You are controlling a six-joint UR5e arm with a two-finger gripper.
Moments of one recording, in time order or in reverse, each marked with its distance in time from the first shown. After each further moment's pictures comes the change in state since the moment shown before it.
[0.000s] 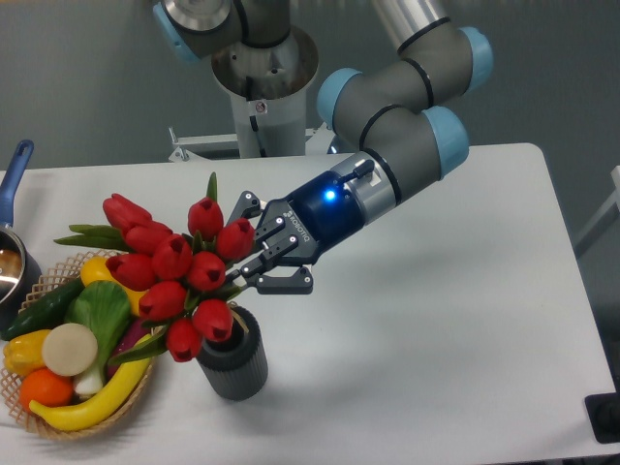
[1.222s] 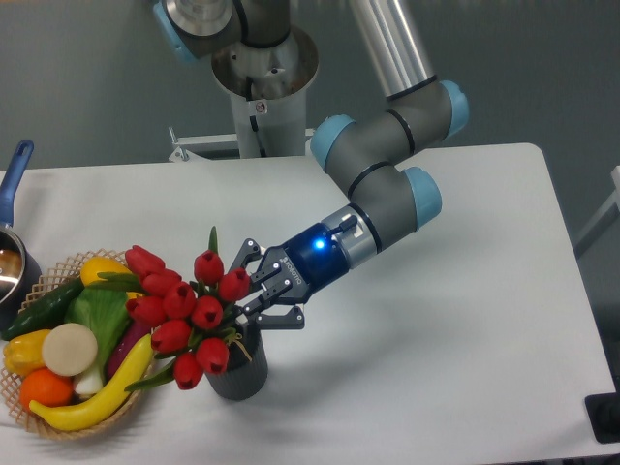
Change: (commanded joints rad) arm -0.003 -0.127 -0.144 0.040 0.034 0.334
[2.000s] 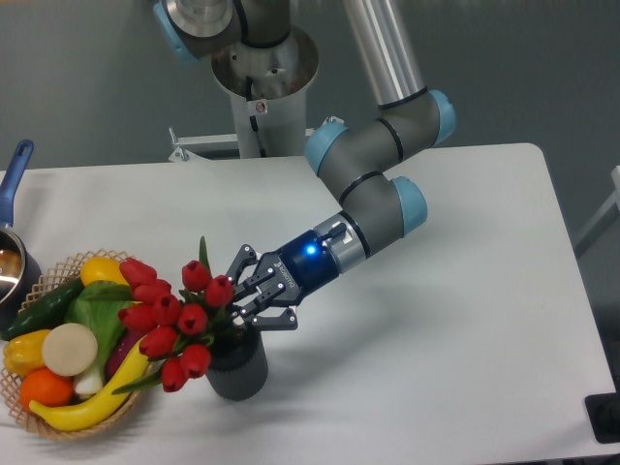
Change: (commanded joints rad) arm -0.005 -0.015 -0.025 0.003 0.002 0.005
